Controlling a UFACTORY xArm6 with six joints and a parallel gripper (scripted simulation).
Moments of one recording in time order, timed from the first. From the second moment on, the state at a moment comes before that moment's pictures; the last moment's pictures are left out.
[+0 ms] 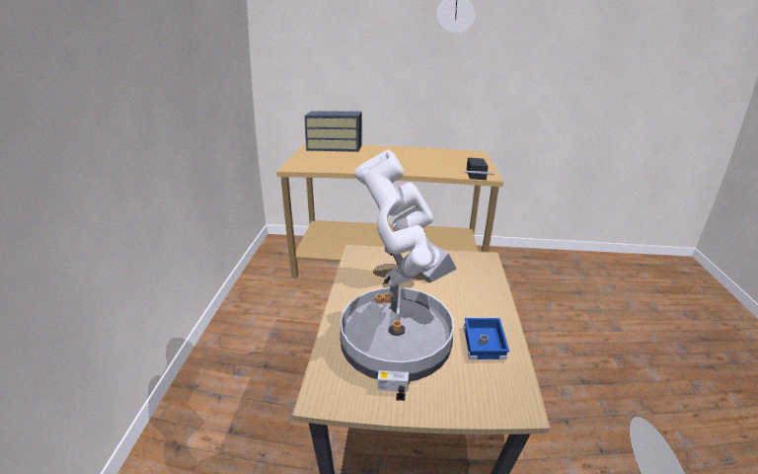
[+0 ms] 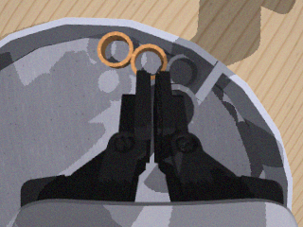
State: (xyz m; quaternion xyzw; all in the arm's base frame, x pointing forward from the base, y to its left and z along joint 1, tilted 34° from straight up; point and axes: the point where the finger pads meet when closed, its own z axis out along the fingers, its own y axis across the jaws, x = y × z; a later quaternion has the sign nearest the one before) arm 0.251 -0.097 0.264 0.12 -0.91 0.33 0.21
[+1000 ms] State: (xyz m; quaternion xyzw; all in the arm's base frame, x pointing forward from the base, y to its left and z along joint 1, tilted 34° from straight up) arm 0.296 0.001 0.231 0.13 -0.91 0.33 0.21
